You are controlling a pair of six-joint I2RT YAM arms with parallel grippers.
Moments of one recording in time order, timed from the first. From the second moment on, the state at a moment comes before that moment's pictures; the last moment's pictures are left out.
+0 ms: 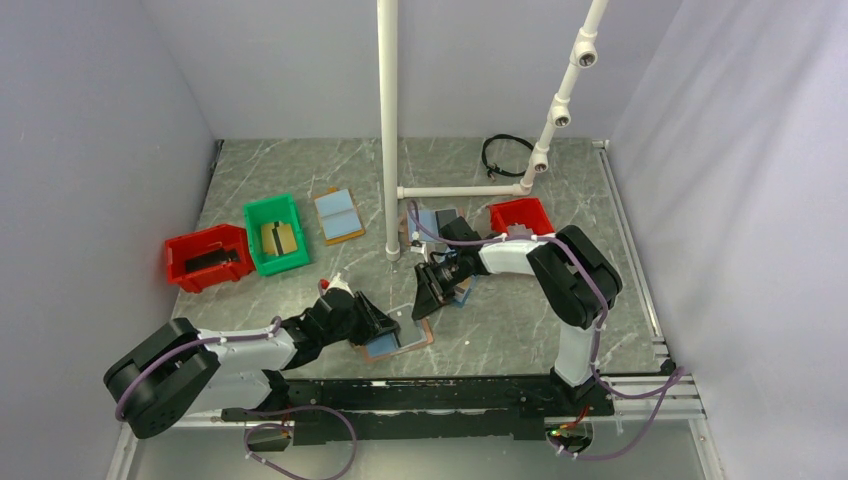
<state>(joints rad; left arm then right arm) -0.81 1.18 0.18 0.36 0.04 -1.33 0.63 1.88 0.97 -0.21 -0.96 0.24</state>
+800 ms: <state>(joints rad) -0.81 1.17 0.18 0.36 0.05 -1.33 0.64 1.86 0.97 -0.22 -0.95 0.24</state>
